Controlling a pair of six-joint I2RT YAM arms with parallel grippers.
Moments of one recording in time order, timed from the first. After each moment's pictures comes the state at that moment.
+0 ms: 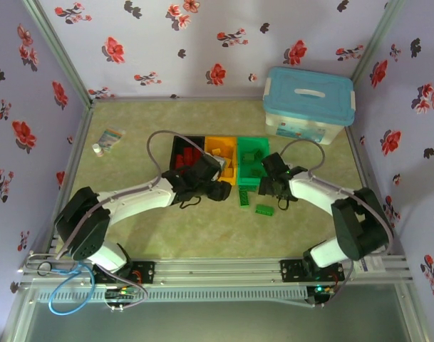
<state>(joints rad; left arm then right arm) -0.95 1.55 1.01 -0.34 -0.08 -0.45 0.47 1.49 0.79 -0.56 0.24 0.62</state>
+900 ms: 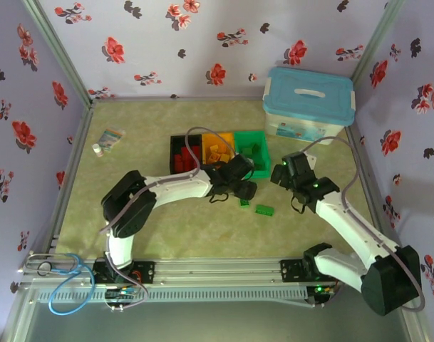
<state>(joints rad) -1.04 1.94 1.38 -0.43 -0.10 -0.52 0.42 1.04 0.73 -0.62 0.33 0.67</state>
